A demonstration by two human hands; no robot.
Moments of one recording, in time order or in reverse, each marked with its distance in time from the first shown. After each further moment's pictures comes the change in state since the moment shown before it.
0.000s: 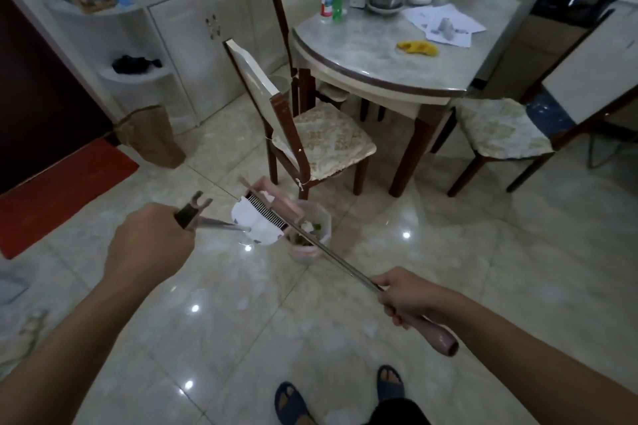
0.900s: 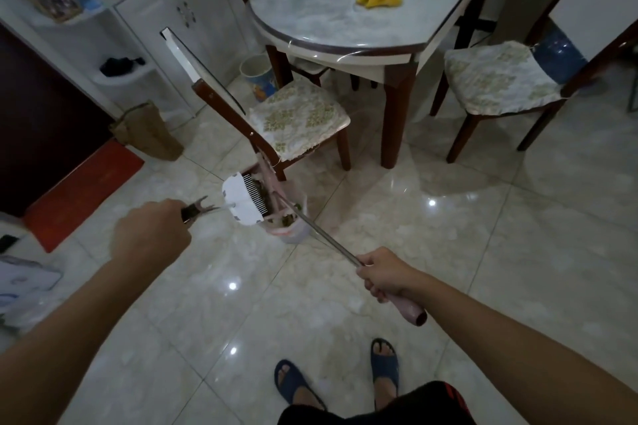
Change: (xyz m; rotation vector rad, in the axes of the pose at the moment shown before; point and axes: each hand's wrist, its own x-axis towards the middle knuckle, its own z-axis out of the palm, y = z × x) left_hand -0.059 0.177 0.121 0.633 0.109 0.181; right_hand 0.032 0.156 -0.142 0.284 -0.042 -0.059
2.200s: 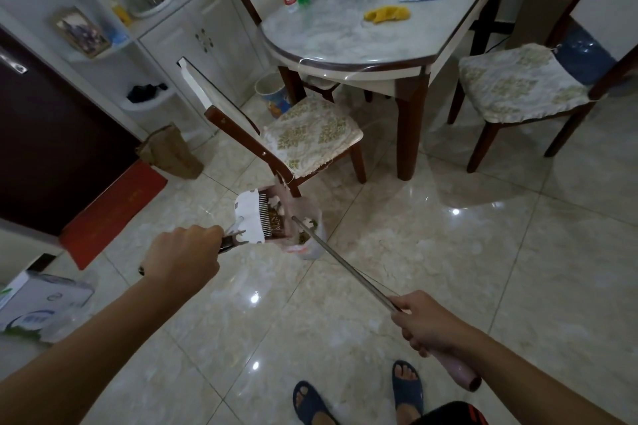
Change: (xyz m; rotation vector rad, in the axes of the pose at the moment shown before) left_hand 0.008 0.035 -0.013 0.362 -0.042 0.253; right_hand -0.023 0.034 -0.028 -0.002 -0.039 -0.072
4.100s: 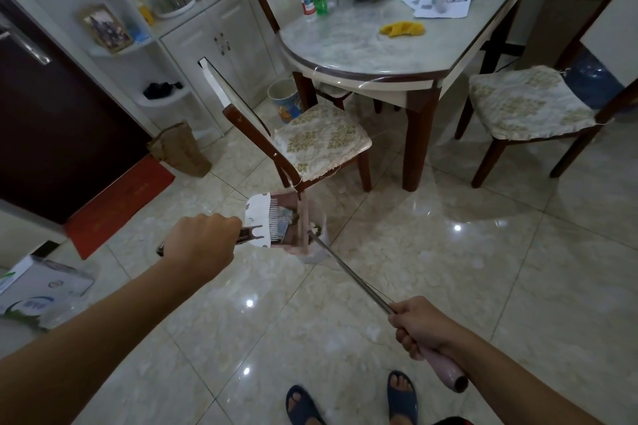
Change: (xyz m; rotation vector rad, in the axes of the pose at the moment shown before) left_hand -0.015 0.002 -0.015 0.013 -0.010 0.044; right_hand -0.009 -0.012 0.021 0.196 0.010 0.165
